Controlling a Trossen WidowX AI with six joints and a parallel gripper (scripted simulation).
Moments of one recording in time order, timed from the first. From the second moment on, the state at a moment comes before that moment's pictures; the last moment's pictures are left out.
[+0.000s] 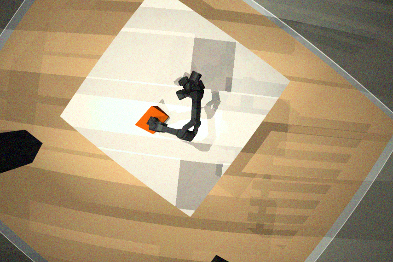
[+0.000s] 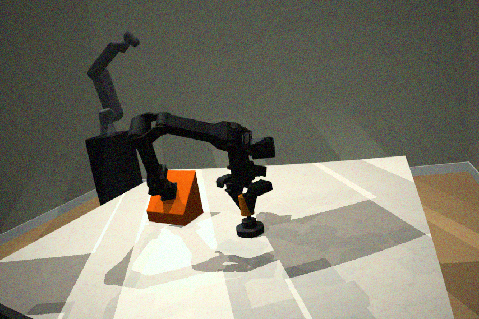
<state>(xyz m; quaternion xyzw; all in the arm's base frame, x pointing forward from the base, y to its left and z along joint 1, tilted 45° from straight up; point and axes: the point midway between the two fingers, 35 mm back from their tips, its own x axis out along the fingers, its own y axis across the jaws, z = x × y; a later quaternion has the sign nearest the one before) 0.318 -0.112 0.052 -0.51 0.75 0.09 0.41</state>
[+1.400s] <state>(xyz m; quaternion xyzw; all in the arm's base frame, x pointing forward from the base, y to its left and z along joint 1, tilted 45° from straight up) 0.319 -0.111 0.054 -0.54 0.74 0.15 0.37</state>
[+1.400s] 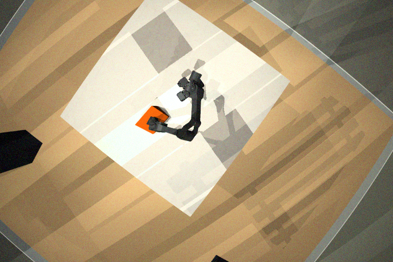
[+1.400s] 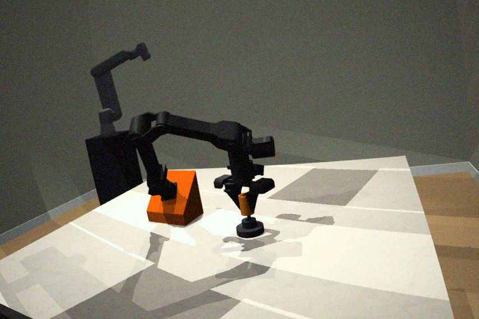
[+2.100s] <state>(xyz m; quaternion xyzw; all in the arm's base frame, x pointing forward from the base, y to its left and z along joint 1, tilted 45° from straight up) 0.318 -0.113 0.051 -0.55 0.74 0.17 0.36</state>
